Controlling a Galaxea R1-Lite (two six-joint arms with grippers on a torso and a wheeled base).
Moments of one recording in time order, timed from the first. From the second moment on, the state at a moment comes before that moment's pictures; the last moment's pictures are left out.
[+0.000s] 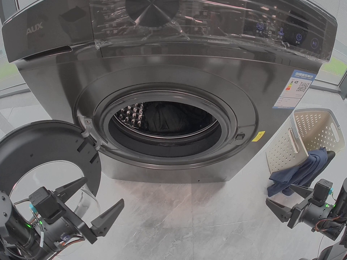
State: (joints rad) left arm -0.85 1.28 -0.02 -1.21 0.34 -0.10; right arm 0.67 1.25 -0.02 -0.96 -0.27 0.22
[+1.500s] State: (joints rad) left arm -0.03 0.06 -0.02 -0.07 0.08 -0.01; right arm 0.02 0.05 -0.02 -0.04 -0.20 0.04
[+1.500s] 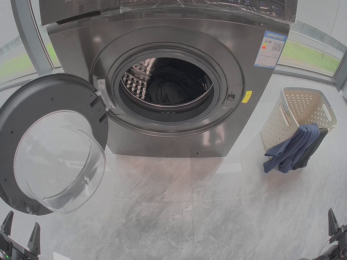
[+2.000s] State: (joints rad) left arm 0.00 0.01 -0.02 0.00 0.01 -0.03; right arm -0.01 0.01 -0.02 0.01 -0.02 0.01
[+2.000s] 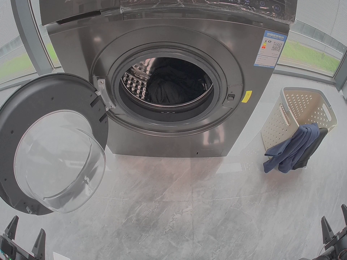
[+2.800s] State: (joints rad) left arm 0.00 0.01 -0.02 0.00 0.03 -0.03; right arm 0.00 0.01 -0.02 0.00 -0.02 0.01
